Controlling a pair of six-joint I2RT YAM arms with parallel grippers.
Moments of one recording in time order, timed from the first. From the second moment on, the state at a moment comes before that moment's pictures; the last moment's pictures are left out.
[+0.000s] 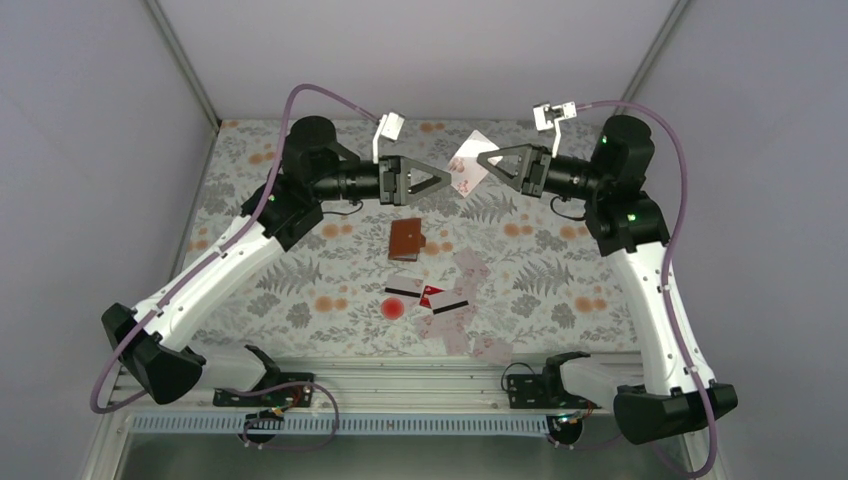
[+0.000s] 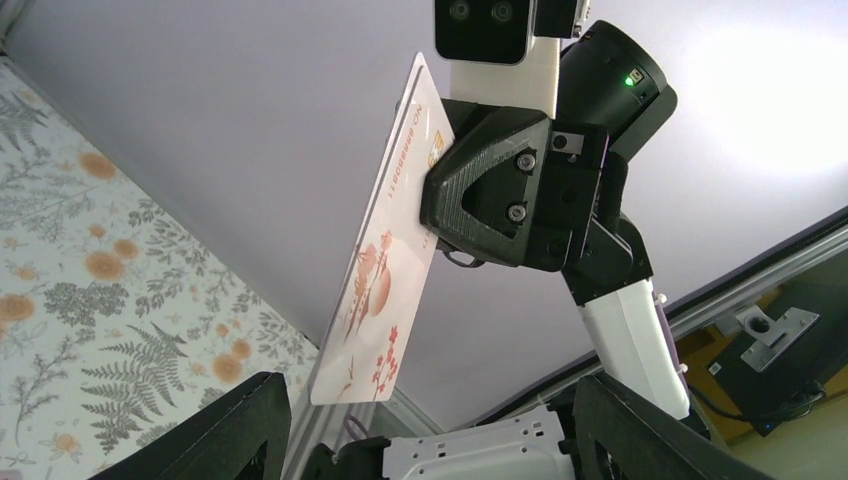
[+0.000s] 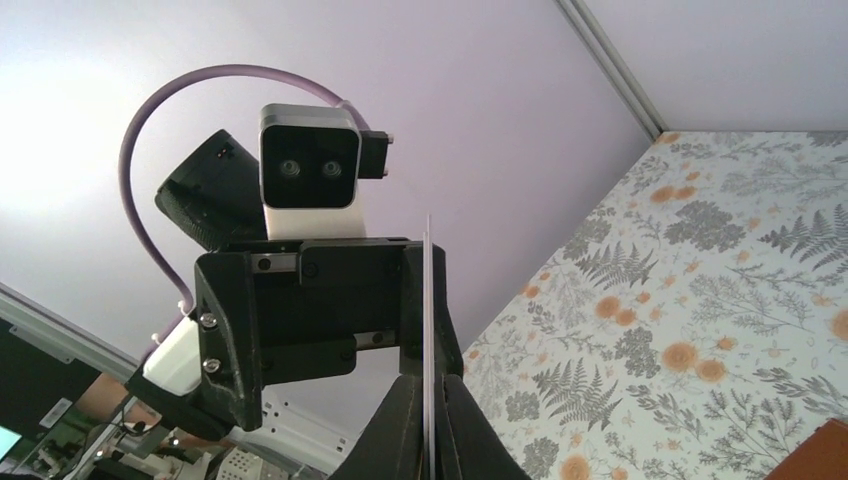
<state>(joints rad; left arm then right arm) -0.68 1.32 1.40 -0.12 0.80 -0.83 0.20 1.13 1.39 -0.38 -1.08 0.63</state>
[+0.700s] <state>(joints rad) -0.68 1.32 1.41 -0.14 0.80 -0.82 0.20 1.16 1.41 -0.42 -1.04 0.58</state>
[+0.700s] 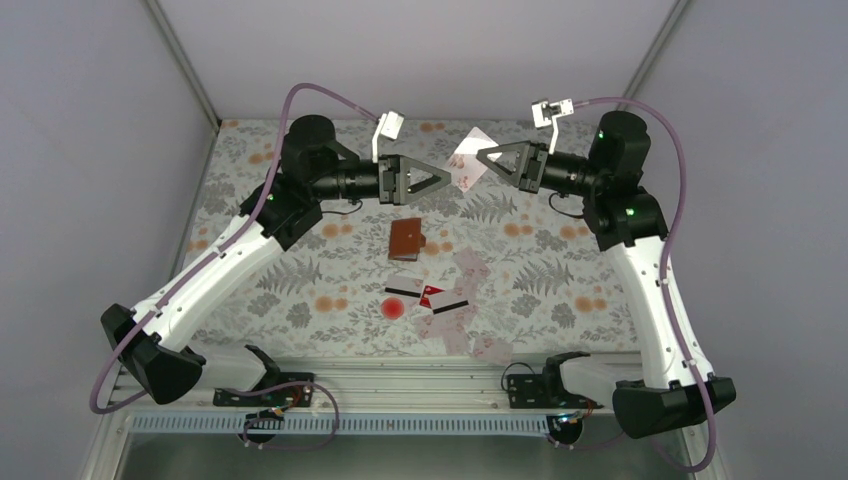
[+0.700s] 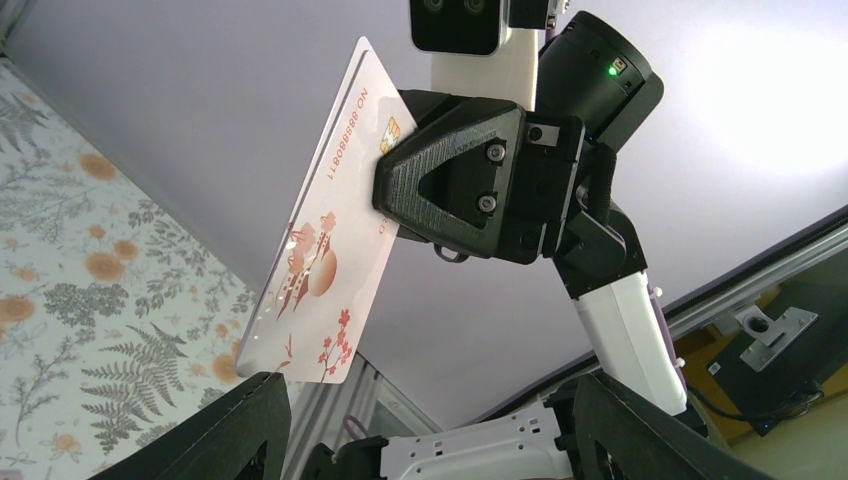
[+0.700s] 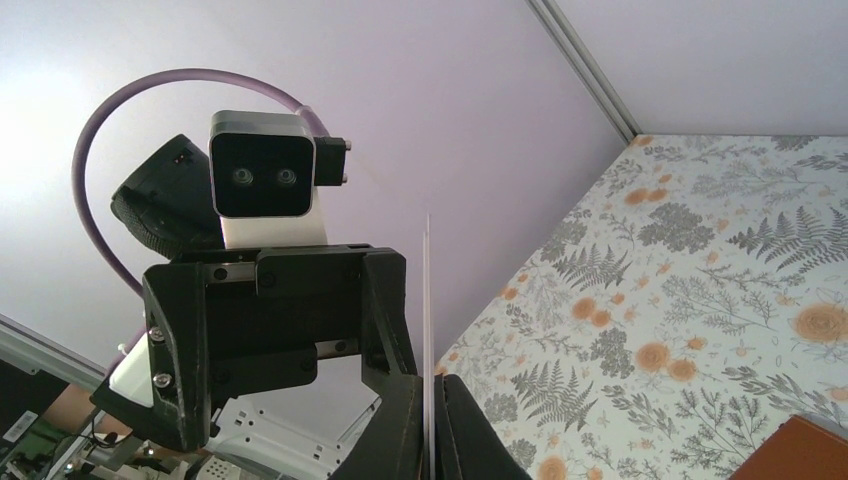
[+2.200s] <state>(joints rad) -0.67 1.34 1.42 -0.12 0.77 -0.85 0.20 1.18 1.43 -0.44 -1.04 0.51</state>
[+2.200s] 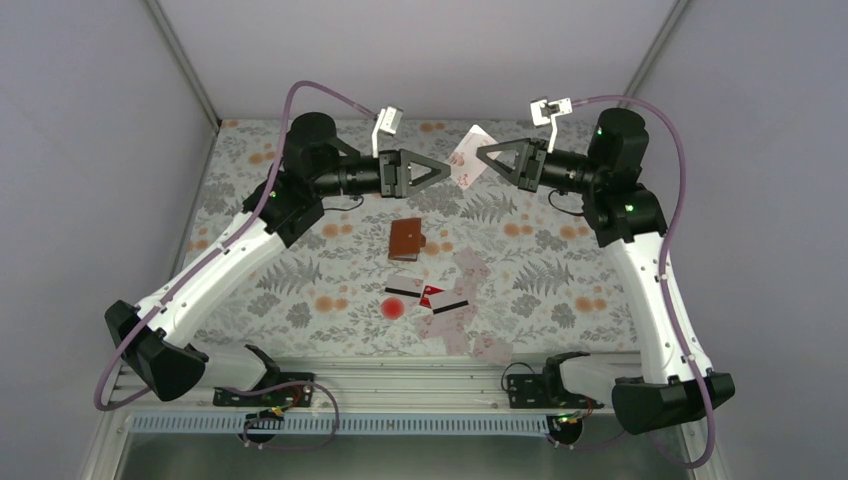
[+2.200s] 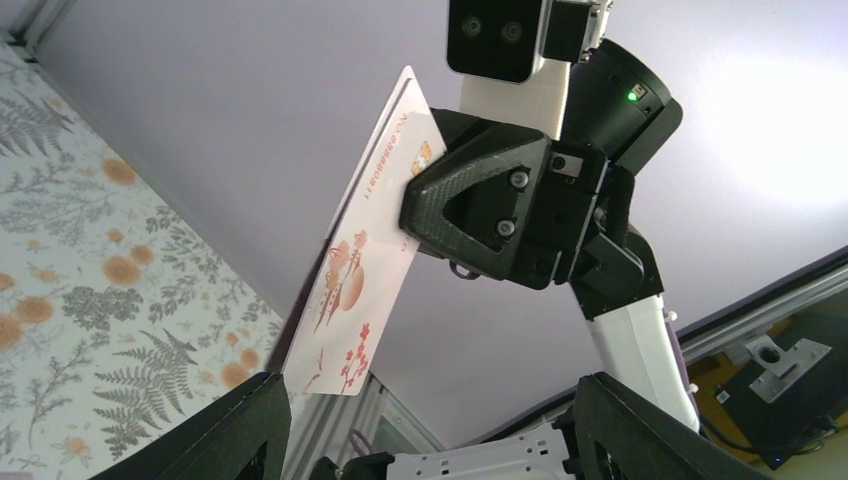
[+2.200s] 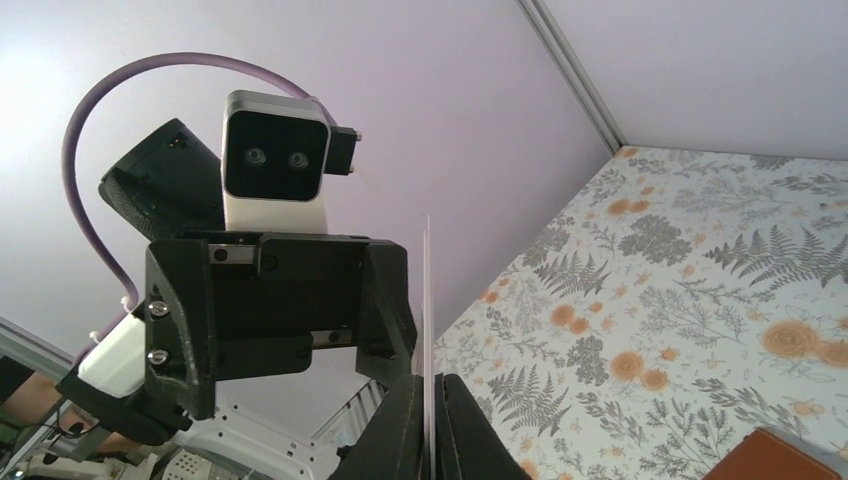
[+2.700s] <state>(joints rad) -0.66 1.34 1.43 -0.08 0.84 -0.88 0.20 1.18 1.41 -0.43 -1.02 0.49</state>
